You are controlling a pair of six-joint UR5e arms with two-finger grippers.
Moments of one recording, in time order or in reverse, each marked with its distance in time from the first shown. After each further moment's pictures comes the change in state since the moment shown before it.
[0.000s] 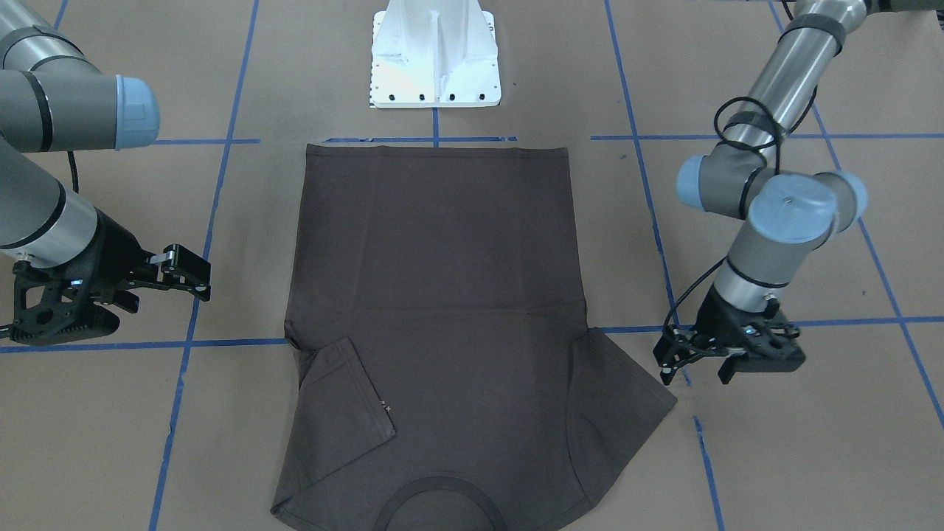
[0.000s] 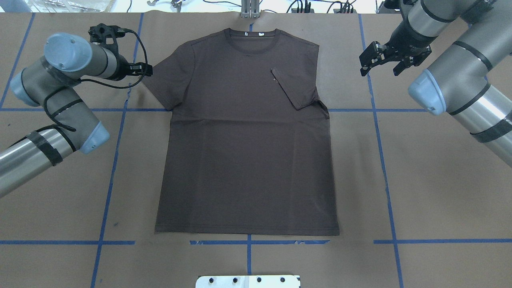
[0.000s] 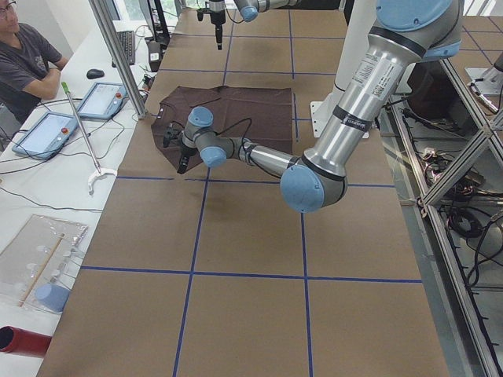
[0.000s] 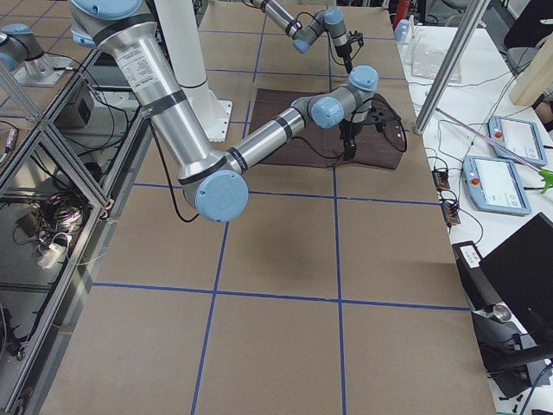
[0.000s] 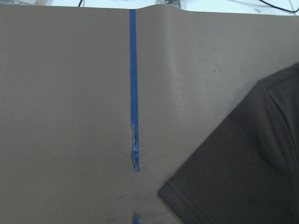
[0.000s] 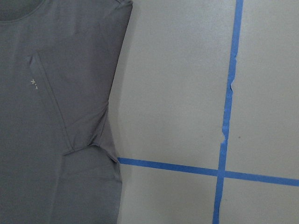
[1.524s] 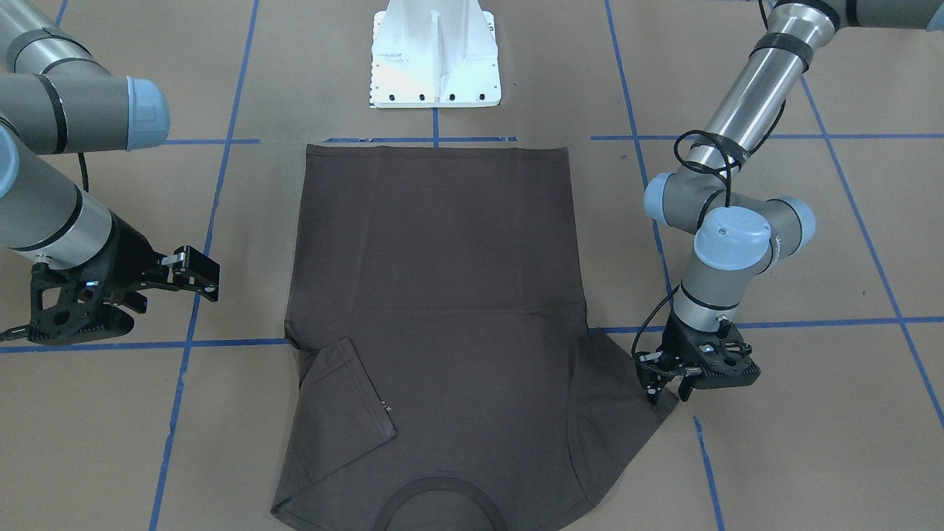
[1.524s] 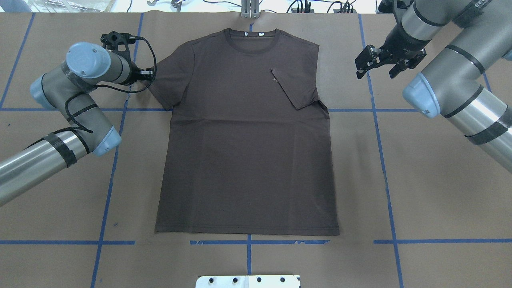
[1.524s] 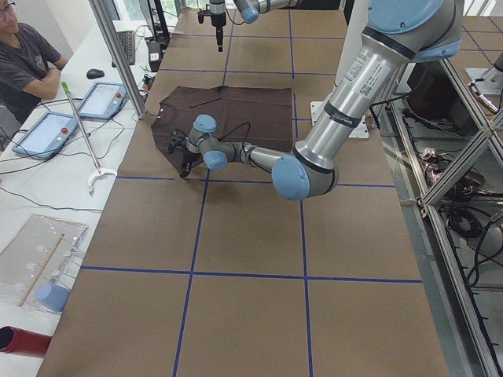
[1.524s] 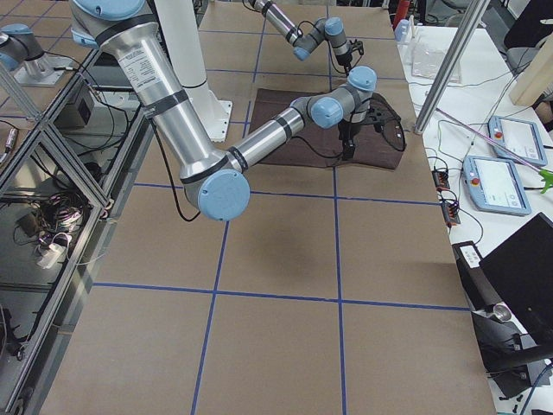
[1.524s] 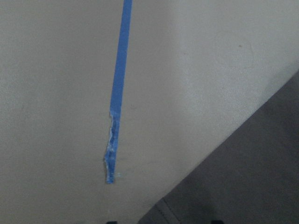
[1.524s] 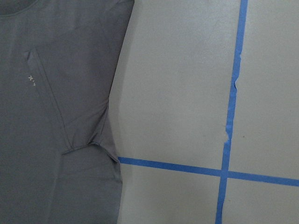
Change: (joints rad) left arm 0.019 -0.044 0.081 -0.003 0.038 -0.020; right arm -0.018 0.006 -0.010 0.002 -0.013 0.010
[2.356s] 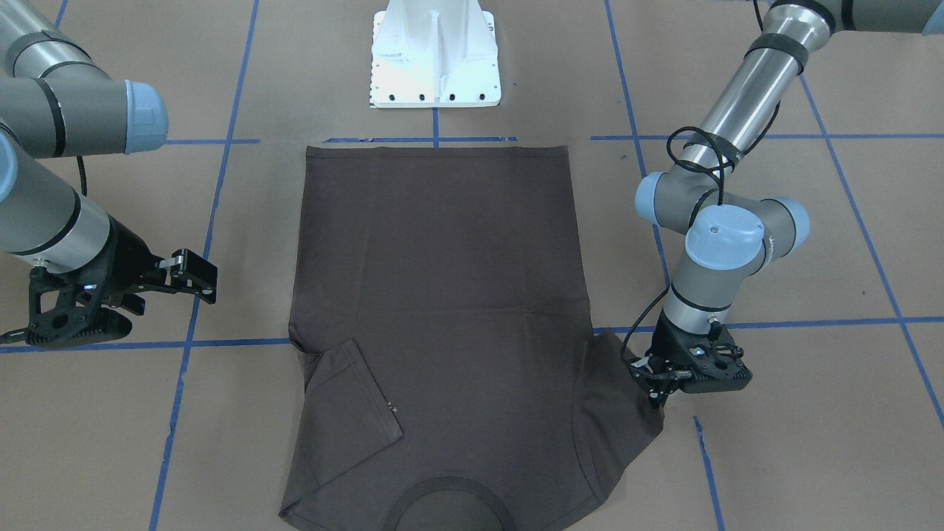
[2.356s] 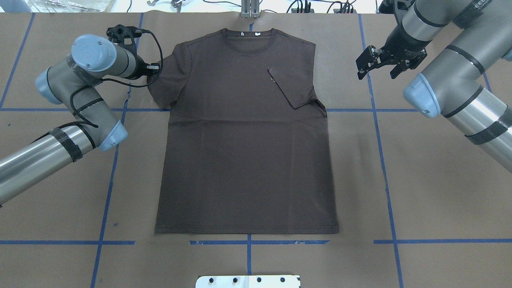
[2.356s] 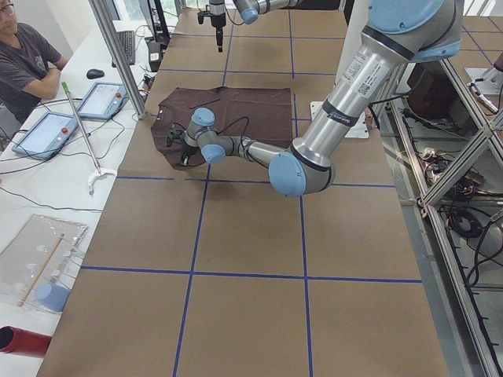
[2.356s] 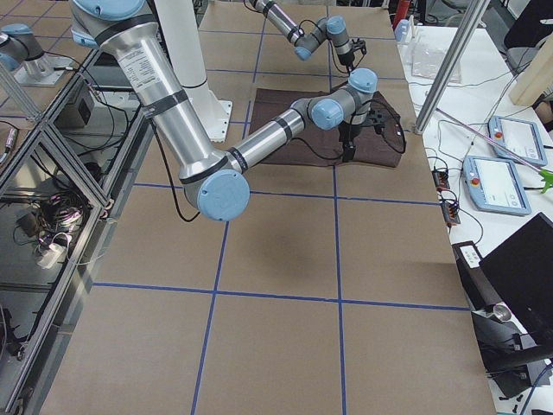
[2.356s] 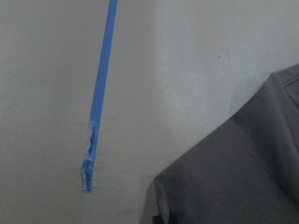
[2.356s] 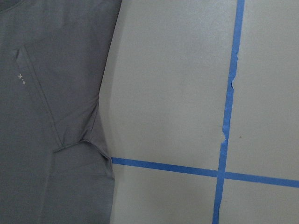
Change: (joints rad) left arm -0.010 -0.048 -0.026 0.057 -0.010 -0.002; right arm 0.003 -0.002 -0.009 0.004 0.000 -0.005
